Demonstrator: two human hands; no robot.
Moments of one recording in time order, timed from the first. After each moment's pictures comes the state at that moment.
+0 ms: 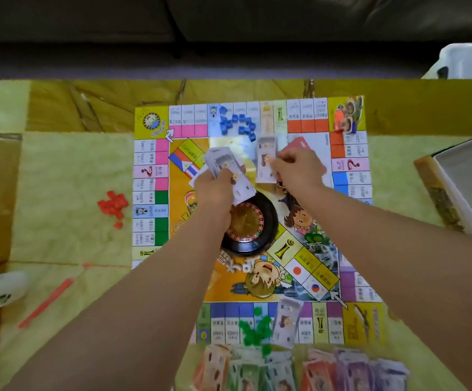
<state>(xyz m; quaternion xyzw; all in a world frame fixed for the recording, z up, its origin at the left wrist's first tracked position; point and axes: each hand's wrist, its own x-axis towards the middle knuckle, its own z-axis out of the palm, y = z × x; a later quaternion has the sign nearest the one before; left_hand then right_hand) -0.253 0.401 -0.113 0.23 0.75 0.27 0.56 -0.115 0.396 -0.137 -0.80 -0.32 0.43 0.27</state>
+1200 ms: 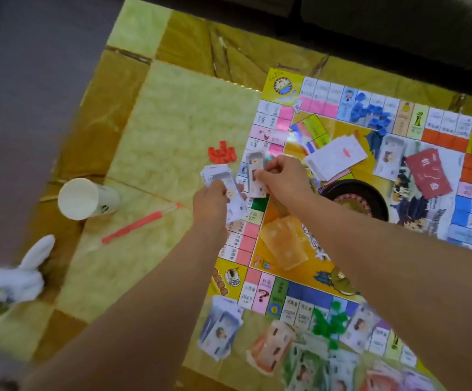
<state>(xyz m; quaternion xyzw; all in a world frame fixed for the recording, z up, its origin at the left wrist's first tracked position) -0.463 0.349 -0.129 0.02 0.75 0.33 0.56 -0.335 0.395 -0.159 -0.70 -0.42 0.54 0.20</state>
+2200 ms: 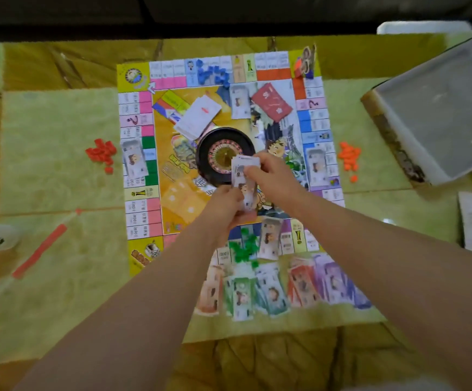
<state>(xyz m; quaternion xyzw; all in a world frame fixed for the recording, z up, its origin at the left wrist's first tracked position) -0.293 0.245 -0.076 0.25 0.61 0.08 0.74 -0.172 0.240 -0.087 -0.72 -0.36 0.52 0.26</state>
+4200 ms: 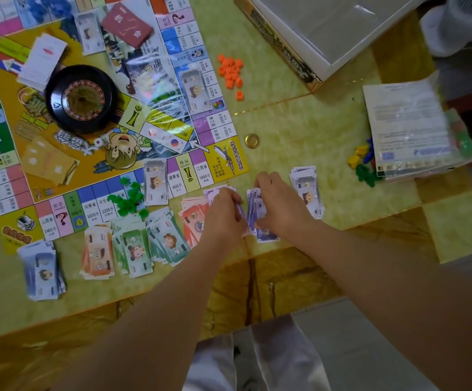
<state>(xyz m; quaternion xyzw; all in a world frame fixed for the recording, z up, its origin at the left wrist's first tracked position) -0.162 0.026 -0.160 0.67 0.54 -0.04 0.51 -0.036 -0.020 -0.151 -0.78 -0.53 0.33 -0.01</state>
